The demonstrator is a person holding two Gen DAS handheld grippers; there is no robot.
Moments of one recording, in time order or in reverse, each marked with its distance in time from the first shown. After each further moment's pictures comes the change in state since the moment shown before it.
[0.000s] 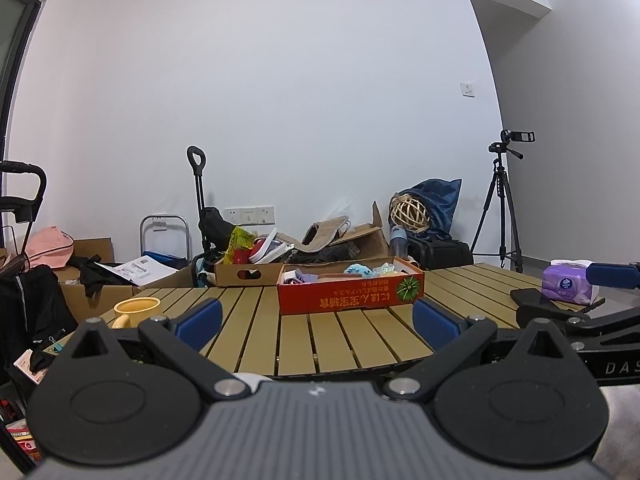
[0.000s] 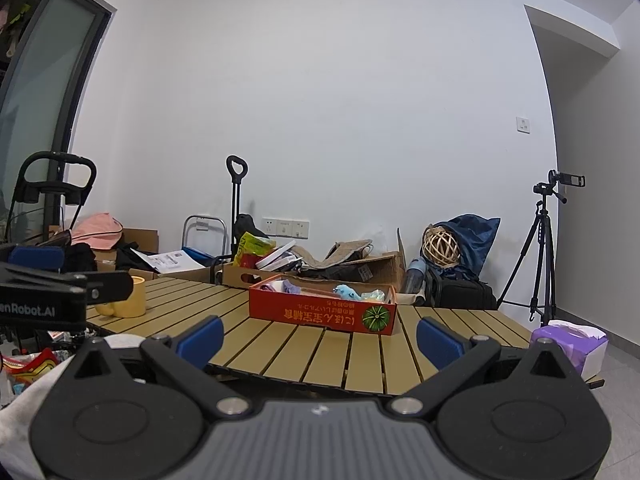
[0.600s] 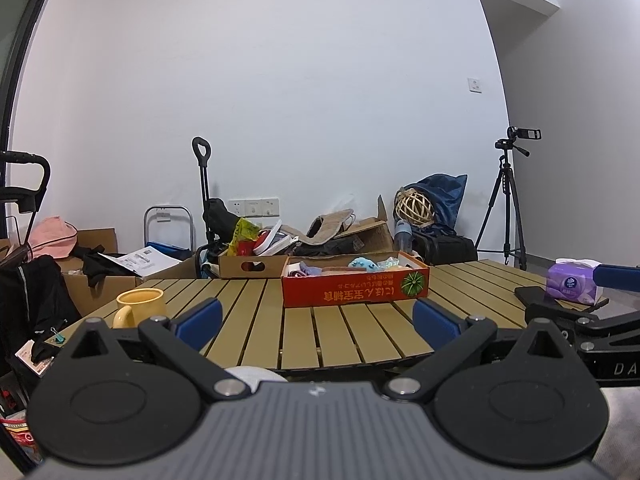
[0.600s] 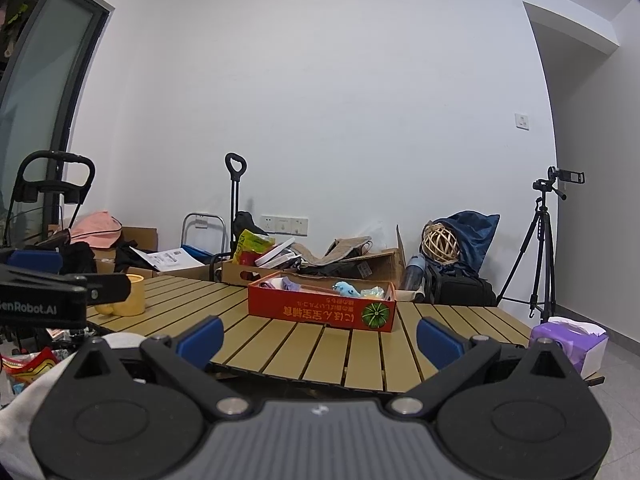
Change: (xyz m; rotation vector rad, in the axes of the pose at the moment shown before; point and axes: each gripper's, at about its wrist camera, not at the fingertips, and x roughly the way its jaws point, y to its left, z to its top) left arm 0.006 0.004 0.000 -0.012 0.024 0.011; right arm 0.002 -0.001 0.001 0.004 0.009 -0.002
